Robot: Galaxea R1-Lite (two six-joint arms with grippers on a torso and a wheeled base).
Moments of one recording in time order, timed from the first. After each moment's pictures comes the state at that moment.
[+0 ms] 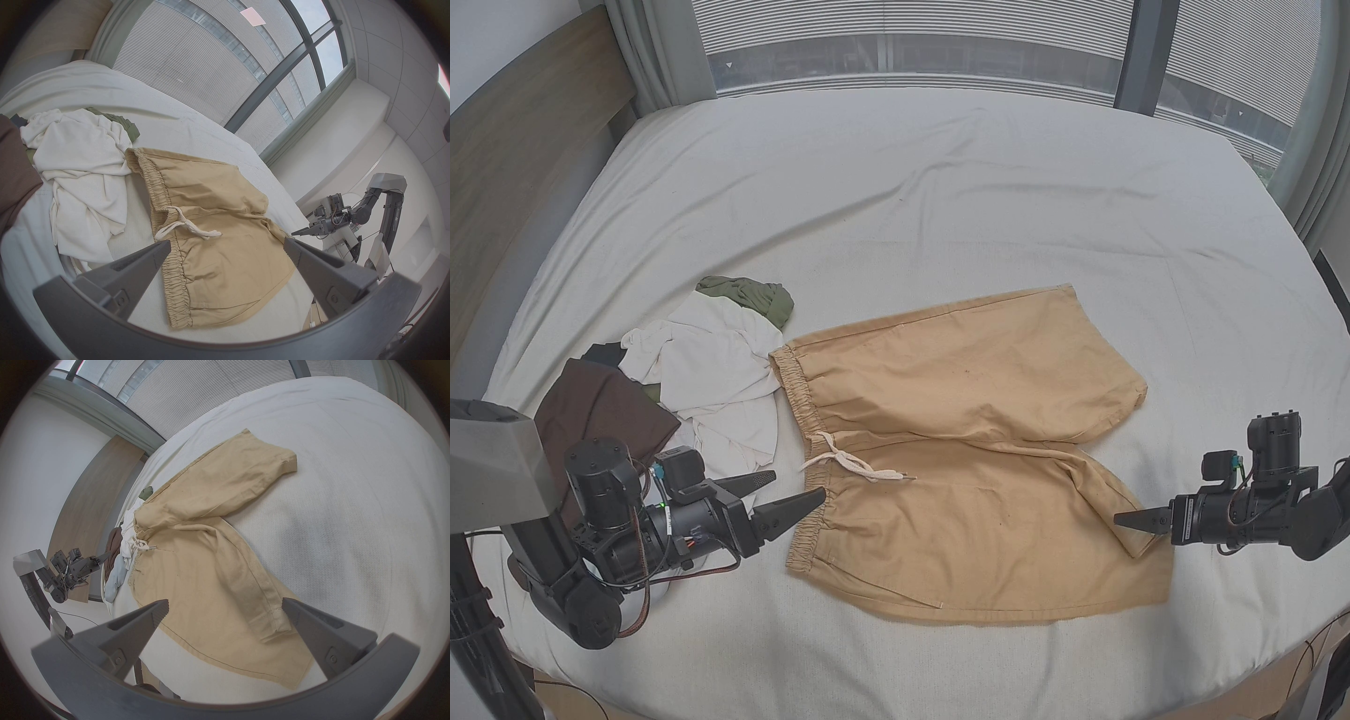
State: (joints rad) left arm -0.28 2.04 -0.30 -1.55 -0.52 -0.31; right arm 0.05 1.81 -0.42 -0.67 0.48 0.16
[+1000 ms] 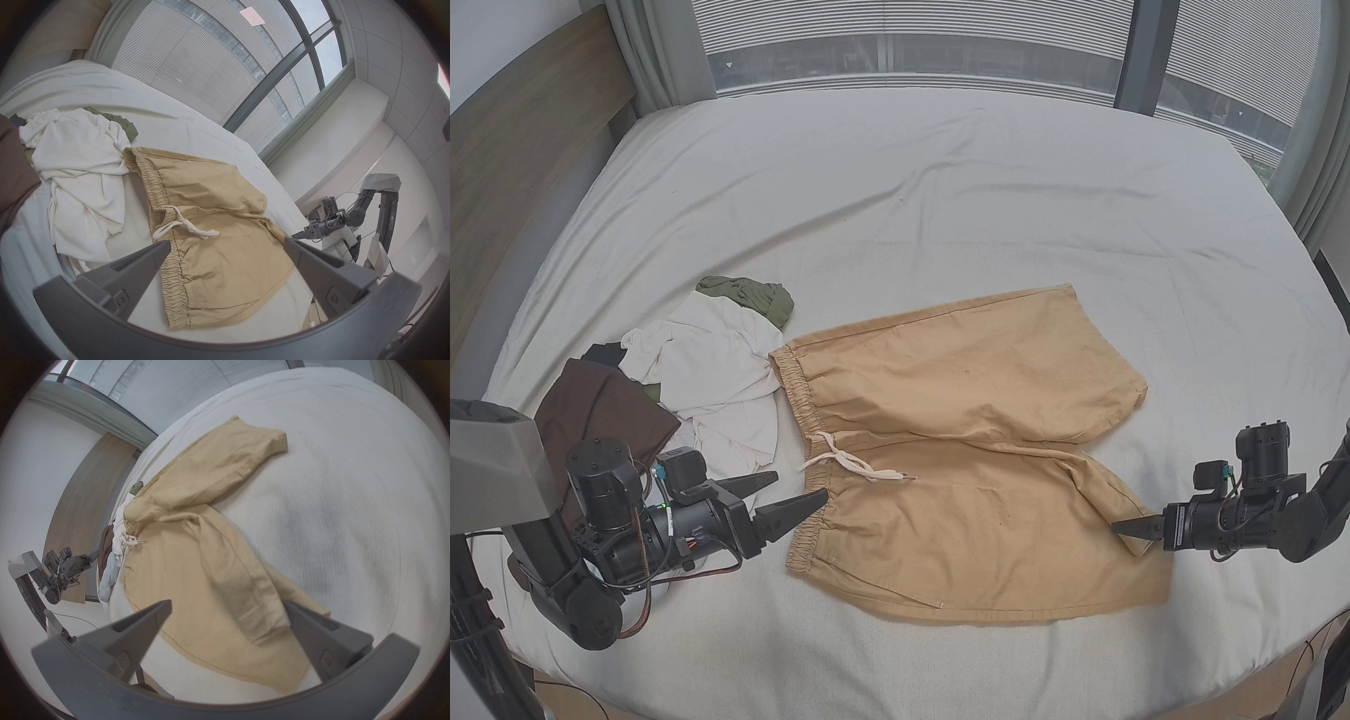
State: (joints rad) left arm -0.29 2.04 -0.30 -1.55 -0.52 -0.31; right arm 0.04 1.91 -0.42 -0.73 0.48 0.16
